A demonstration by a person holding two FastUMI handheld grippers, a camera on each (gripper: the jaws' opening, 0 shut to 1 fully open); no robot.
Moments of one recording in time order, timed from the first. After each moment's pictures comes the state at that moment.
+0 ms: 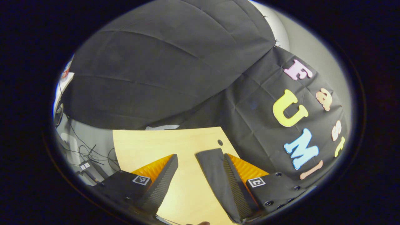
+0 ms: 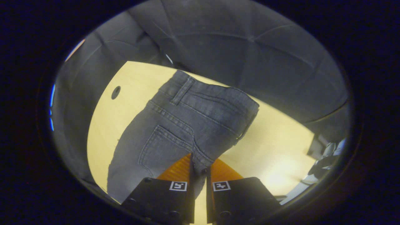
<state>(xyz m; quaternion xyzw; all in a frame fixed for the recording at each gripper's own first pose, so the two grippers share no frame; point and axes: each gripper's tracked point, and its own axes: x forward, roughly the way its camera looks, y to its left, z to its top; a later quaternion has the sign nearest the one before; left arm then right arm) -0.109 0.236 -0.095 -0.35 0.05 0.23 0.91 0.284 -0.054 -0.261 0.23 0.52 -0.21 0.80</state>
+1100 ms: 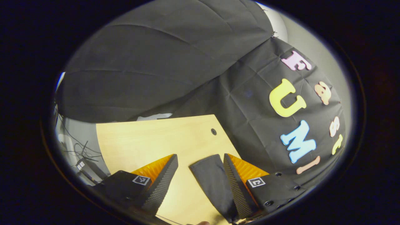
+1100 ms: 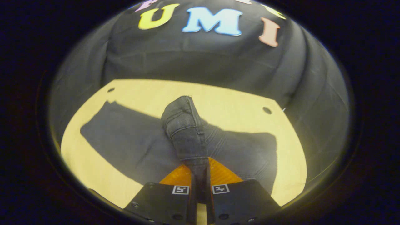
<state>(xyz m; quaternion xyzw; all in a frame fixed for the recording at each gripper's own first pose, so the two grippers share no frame) -0.060 0.231 -0.114 -0.36 0.10 0.19 0.91 0.228 0.122 -0.110 -0.19 0.38 0.20 0.88</state>
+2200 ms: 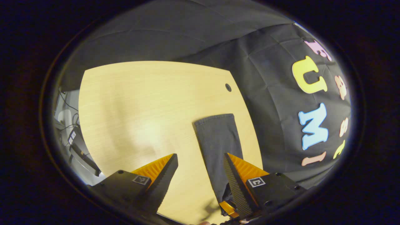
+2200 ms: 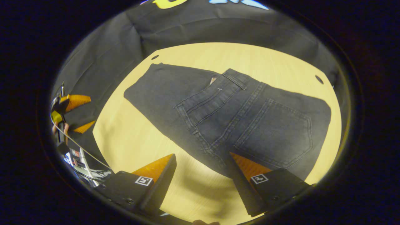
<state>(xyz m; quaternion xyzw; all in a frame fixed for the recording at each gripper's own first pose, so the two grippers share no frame) 0.015 0.138 -0.298 -0.43 0.28 0.17 0.84 0.540 0.000 -0.449 -0.07 0.53 0.36 0.76</state>
